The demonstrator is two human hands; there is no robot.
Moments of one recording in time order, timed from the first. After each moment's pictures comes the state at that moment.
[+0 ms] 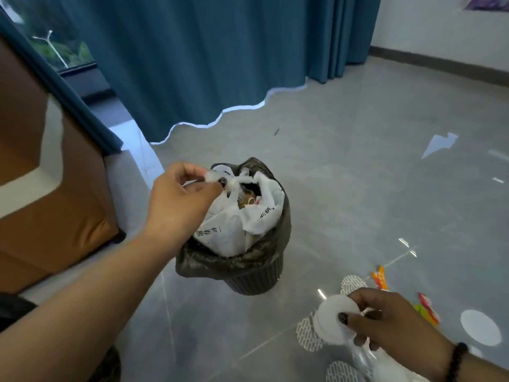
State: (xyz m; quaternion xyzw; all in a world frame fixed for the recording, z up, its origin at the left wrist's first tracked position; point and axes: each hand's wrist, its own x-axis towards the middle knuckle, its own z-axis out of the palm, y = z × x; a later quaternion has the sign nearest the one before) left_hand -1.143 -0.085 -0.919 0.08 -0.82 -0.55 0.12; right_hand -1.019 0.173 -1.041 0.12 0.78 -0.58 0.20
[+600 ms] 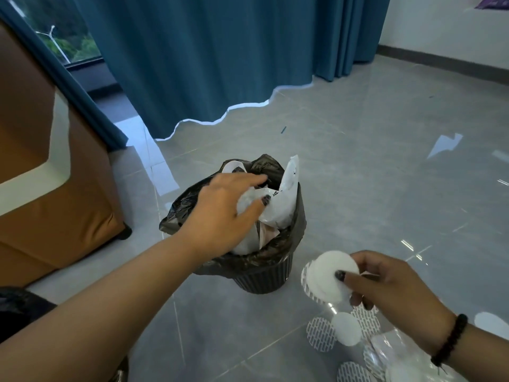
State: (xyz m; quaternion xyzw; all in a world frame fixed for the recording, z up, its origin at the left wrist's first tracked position) left_hand -1.149 -0.094 -0.945 -0.20 -0.94 -0.25 0.08; right_hand -1.050 0.142 -1.012 0.11 0.76 -0.64 0.07
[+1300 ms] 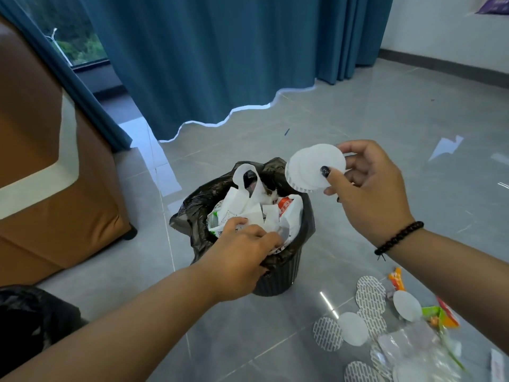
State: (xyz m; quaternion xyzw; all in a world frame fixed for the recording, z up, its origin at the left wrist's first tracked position) left_hand -1.120 -0.105 -0.980 -0.35 -0.94 0.01 -0.05; right_hand -1.132 0.108 -0.948 0.01 0.78 -0.59 -0.22
